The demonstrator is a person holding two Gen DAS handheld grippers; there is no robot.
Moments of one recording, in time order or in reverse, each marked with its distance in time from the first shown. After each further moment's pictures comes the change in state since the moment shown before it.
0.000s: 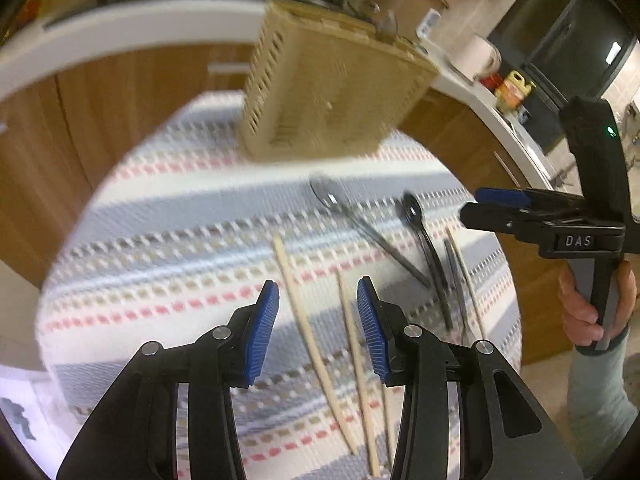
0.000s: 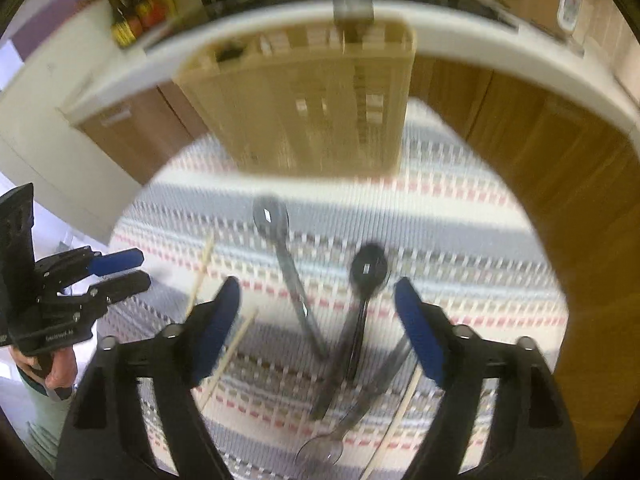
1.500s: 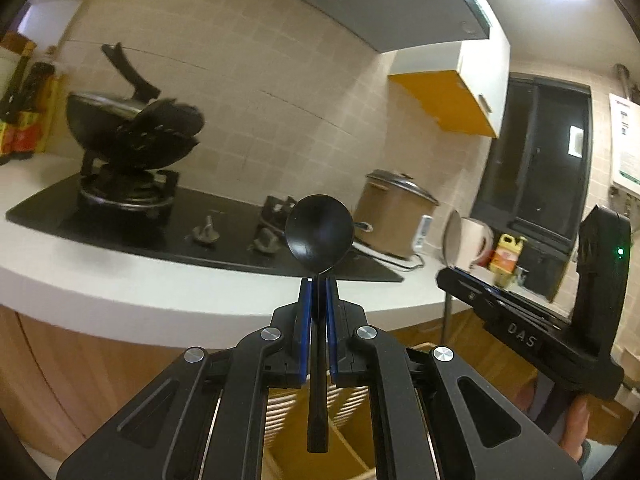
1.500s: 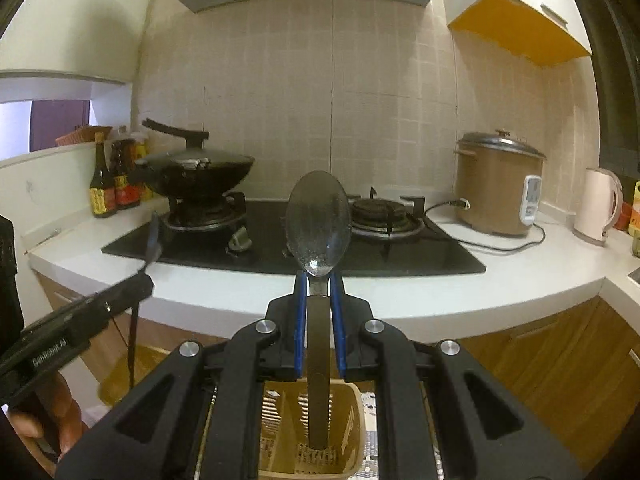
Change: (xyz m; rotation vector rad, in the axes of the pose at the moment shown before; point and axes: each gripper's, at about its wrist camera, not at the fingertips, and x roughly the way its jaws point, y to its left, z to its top) left arm -0.006 -0.020 0.155 0.076 -0.816 0.017; right arm -0.028 -0.022 0.135 -0.045 -0.860 -0.160
